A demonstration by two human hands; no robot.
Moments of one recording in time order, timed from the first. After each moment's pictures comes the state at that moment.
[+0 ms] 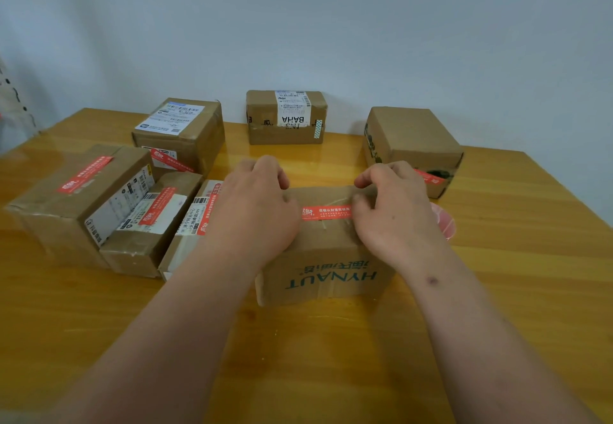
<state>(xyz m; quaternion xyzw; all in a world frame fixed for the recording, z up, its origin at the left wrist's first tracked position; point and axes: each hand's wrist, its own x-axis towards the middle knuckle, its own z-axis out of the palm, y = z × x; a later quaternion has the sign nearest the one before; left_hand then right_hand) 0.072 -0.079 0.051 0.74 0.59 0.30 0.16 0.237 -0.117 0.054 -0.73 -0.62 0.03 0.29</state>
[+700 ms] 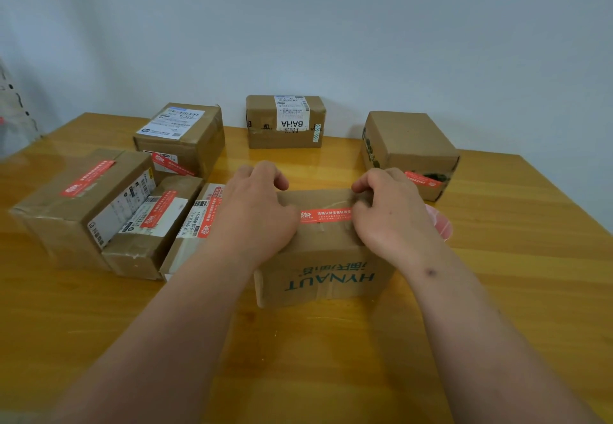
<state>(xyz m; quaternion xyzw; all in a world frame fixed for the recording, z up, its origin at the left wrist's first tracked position) 0.070 -0.075 0.045 0.73 0.58 0.30 0.20 0.239 -0.113 0.058 -0.74 -0.61 0.08 0.27</state>
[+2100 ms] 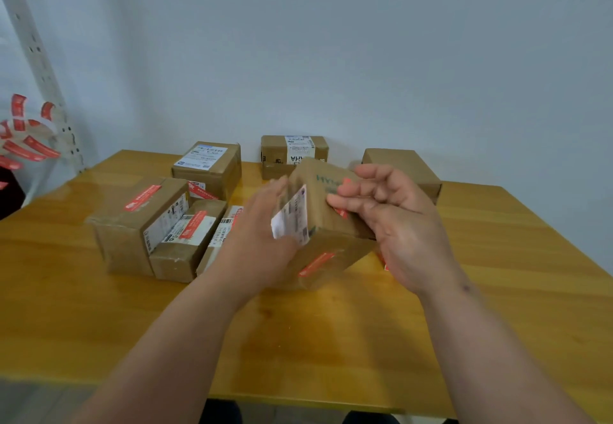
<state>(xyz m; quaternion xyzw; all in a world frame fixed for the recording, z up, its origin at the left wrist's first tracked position) 0.034 -0.143 0.065 0.73 0.45 0.39 0.34 0.213 -0.178 0.092 -0.42 -0.54 0.38 0.62</state>
